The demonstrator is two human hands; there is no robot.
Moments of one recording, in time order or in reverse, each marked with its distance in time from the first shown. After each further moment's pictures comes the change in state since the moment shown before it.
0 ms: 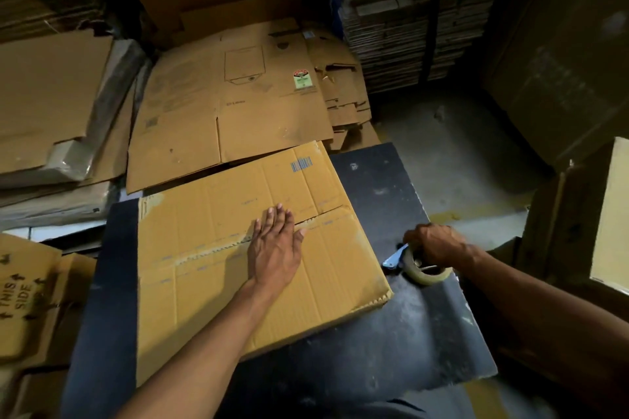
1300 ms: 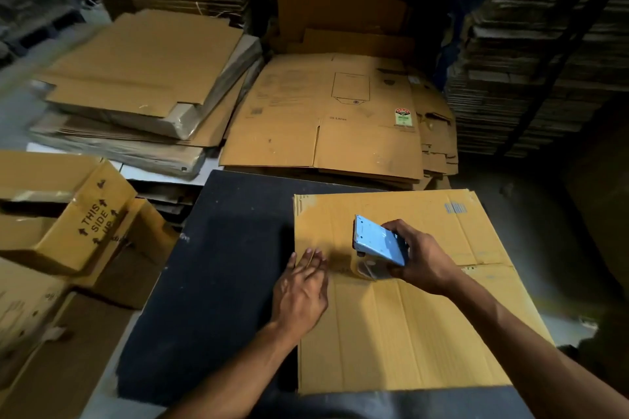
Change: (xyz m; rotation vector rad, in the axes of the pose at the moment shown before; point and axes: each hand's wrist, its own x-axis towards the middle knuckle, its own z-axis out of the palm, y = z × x) left_hand -0.100 -0.136 0.010 -0.189 0.373 0.015; right_hand -0.031 -0.260 -0.111 0.585 0.227 -0.430
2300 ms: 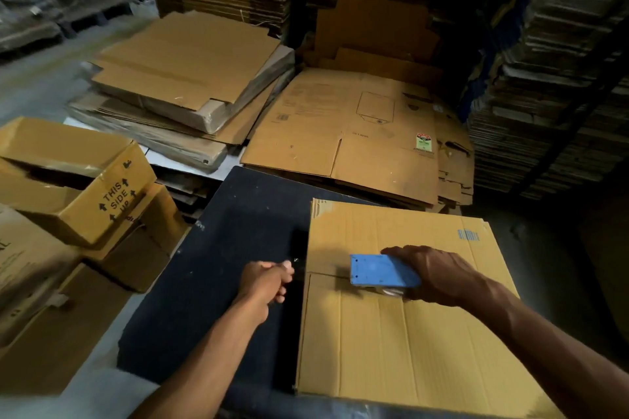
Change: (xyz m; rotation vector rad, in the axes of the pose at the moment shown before) left_hand -0.004 -0.033 -0.070 -1.078 0.025 -1.181; right_hand 0.008 -0.025 -0.023 -0.758 -0.307 -0.149
